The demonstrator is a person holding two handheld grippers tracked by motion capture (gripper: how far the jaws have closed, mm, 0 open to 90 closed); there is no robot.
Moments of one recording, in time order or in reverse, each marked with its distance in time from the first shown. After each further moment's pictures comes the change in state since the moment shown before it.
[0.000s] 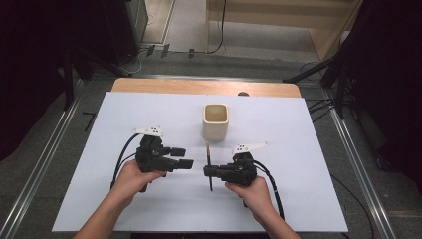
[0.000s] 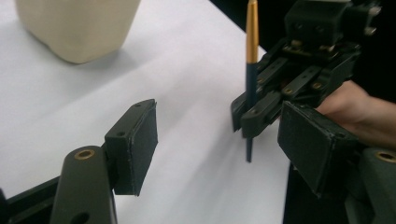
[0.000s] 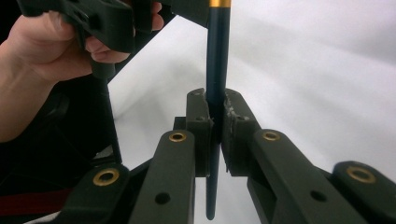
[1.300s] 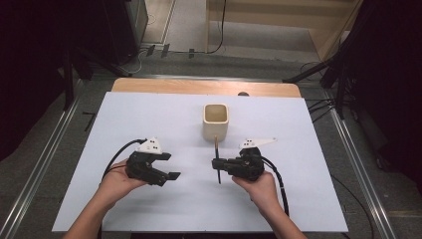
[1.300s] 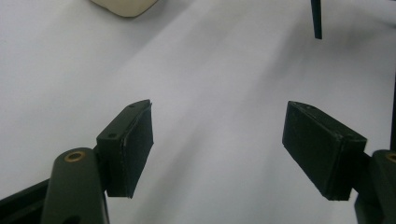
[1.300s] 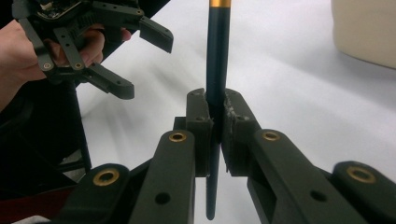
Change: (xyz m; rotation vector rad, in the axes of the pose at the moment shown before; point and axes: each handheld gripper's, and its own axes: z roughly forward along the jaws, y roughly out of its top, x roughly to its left) left arm -0.001 -0.025 -0.012 0.193 0.263 0.306; right arm -0.005 0.010 -0.018 -0.011 -0.121 -0.037
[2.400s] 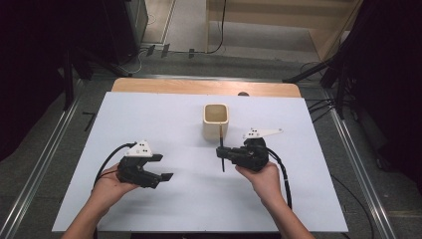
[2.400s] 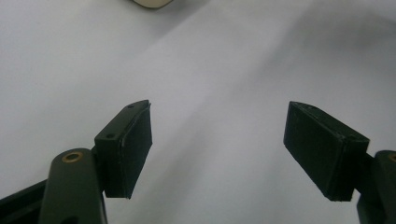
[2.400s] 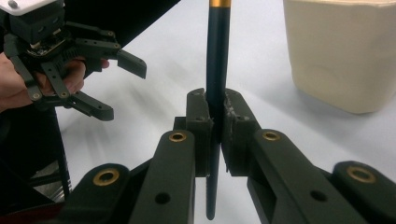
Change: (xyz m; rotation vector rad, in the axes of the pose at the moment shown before) left arm 0.003 -0.019 -0.010 -0.041 0.047 -0.054; right arm -0.003 0.023 -0.013 -0.044 -0.069 -0.032
